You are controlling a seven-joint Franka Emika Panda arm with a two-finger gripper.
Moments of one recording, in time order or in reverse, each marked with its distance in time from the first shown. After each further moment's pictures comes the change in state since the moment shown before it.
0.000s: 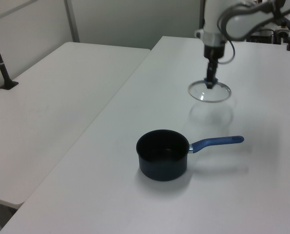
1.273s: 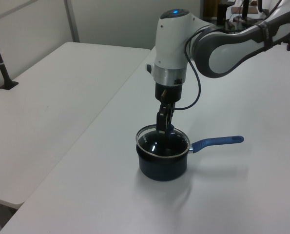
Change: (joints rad) arm 0.463 0.387 0.083 0.549 -0.032 -0.077 0.509
